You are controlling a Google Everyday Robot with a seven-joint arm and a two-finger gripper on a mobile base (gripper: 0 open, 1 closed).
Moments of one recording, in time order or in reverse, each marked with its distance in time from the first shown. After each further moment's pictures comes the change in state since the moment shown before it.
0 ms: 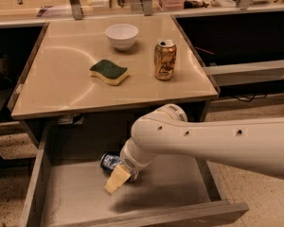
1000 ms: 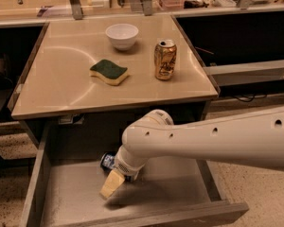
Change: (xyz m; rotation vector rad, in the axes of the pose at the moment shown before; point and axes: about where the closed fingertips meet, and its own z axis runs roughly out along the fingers) arm 0.000 0.008 0.040 -0.026 0.048 0.005
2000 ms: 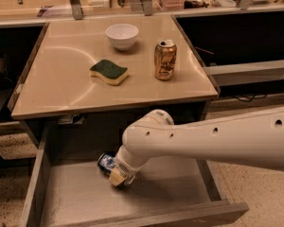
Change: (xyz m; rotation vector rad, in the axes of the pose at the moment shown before) arm 0.000 0.000 0.000 0.000 0.000 0.000
